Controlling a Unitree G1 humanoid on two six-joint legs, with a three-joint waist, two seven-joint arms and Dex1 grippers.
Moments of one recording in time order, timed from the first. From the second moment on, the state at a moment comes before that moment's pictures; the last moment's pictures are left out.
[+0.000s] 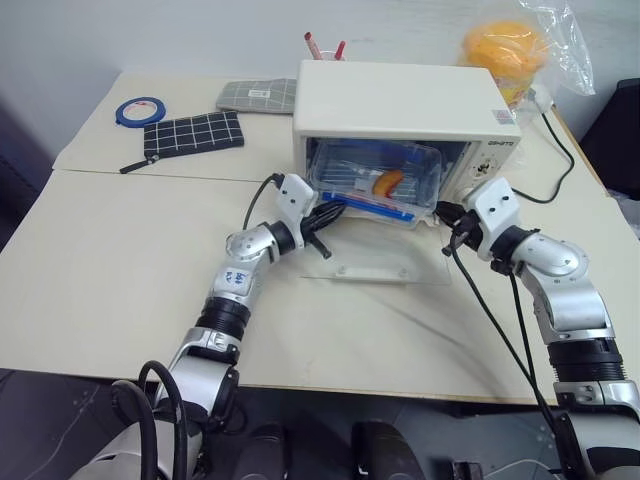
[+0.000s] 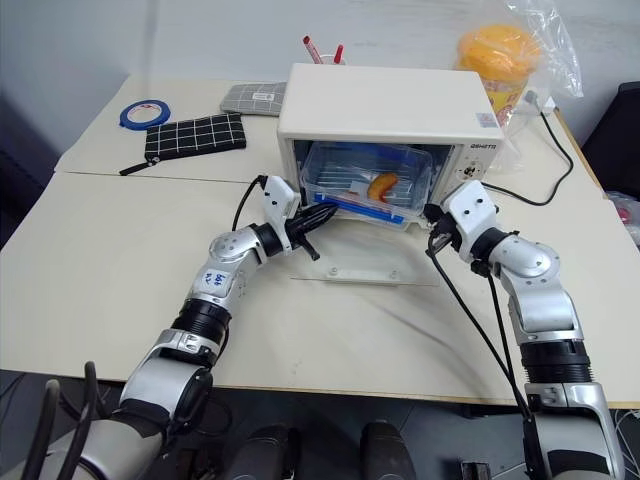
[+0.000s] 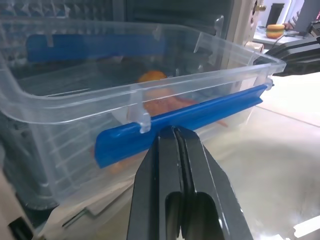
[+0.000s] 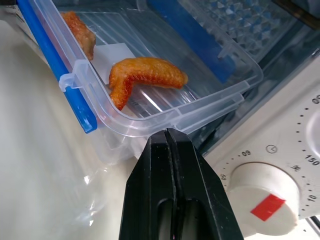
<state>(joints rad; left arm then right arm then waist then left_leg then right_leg) -0.84 0.14 -0.04 0.66 -0.17 -0.05 -0.64 -0.53 -0.62 -0.05 0.16 0.14 0.15 0.65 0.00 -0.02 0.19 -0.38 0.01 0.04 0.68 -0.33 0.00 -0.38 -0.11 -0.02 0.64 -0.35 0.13</state>
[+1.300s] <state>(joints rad) -0.78 0.35 0.01 0.58 -0.17 0.00 -0.80 -0.35 -0.73 -0.15 0.05 0.28 0.22 0.85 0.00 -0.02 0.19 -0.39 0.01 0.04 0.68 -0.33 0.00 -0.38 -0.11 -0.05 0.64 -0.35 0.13</state>
